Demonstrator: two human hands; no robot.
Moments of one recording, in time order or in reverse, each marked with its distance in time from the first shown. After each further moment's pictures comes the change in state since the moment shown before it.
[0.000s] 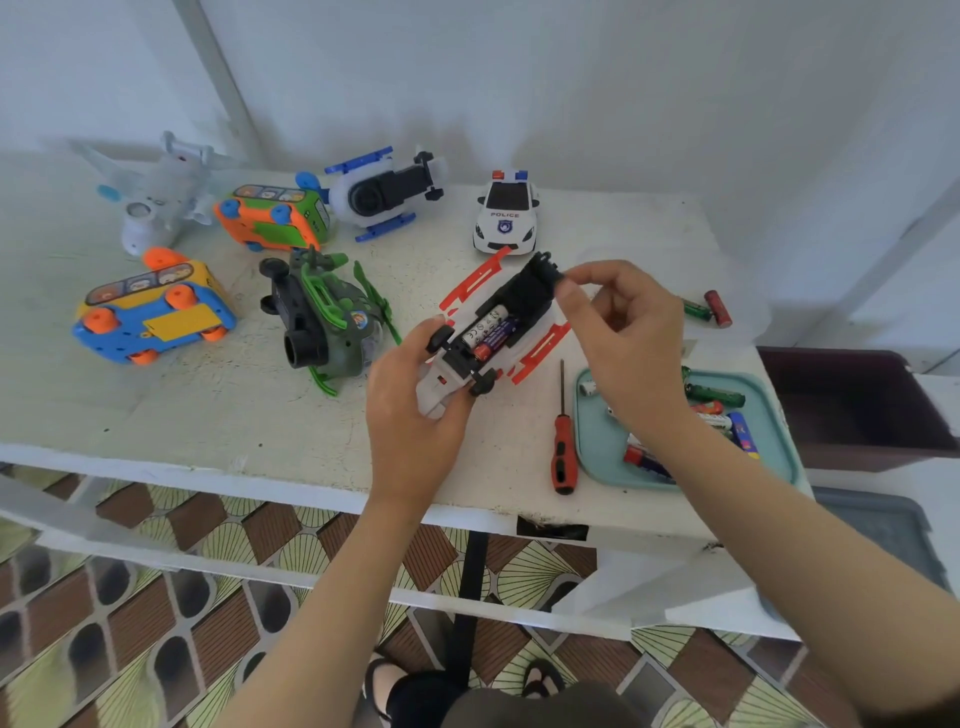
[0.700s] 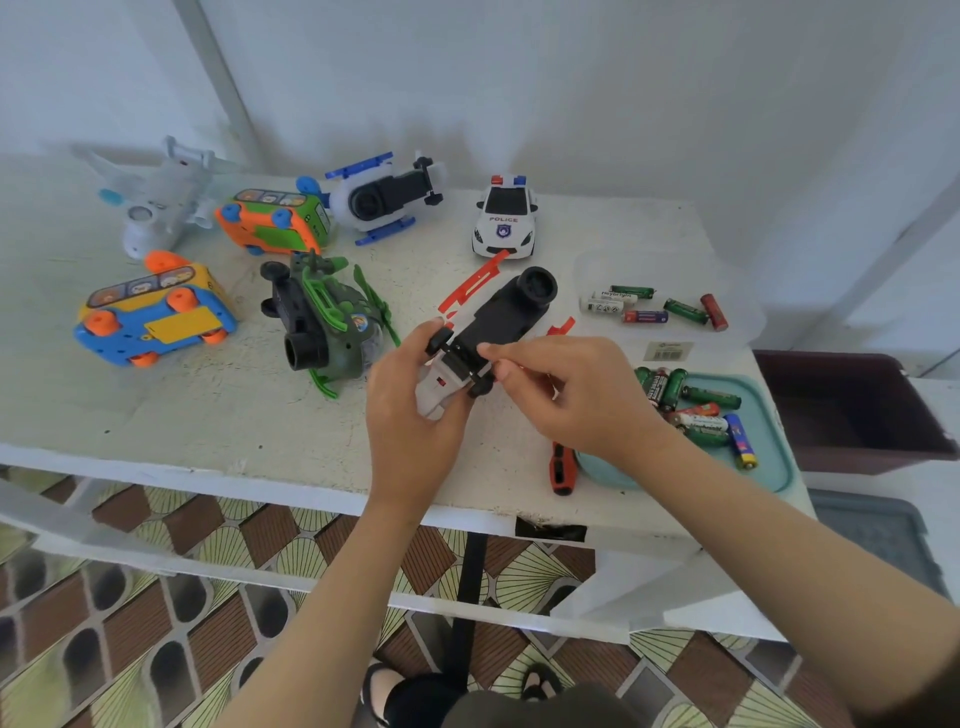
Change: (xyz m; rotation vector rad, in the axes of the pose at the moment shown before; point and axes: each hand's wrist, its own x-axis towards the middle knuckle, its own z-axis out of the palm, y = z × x) left_hand 0.000 0.004 -0.003 -0.001 -0.004 -0.032; right_hand -0.020 0.008 0.007 -0.365 -0.440 -0.357
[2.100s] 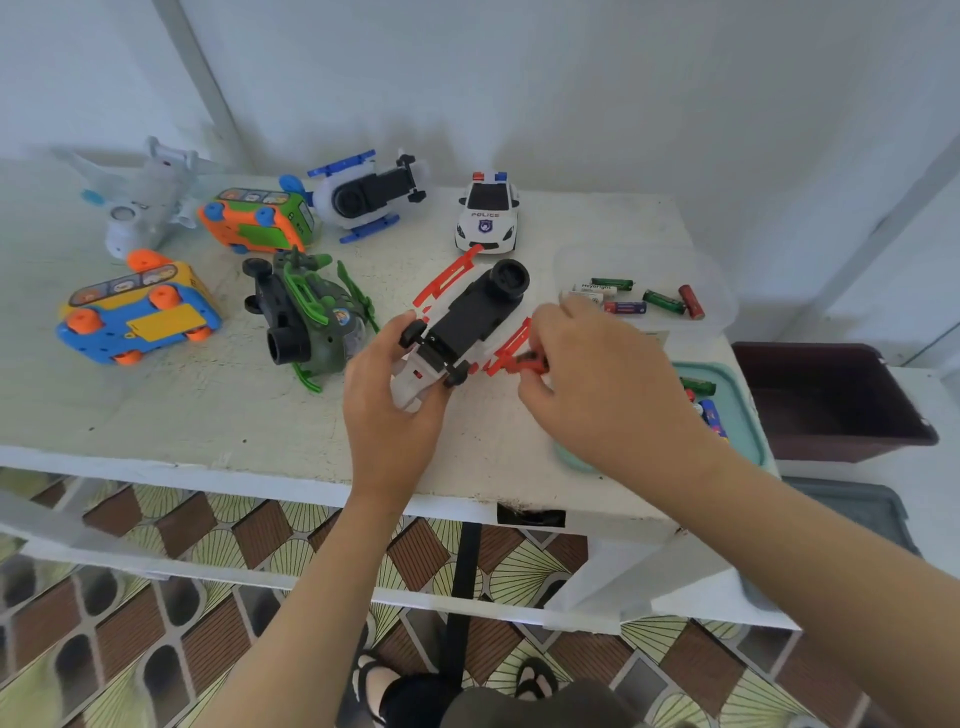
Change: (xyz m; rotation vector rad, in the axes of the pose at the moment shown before) left_hand -0.002 0.003 -0.001 0.028 0.048 0.021; right_hand 0.001 -0.056 -0.049 -0.528 -0.261 0.303
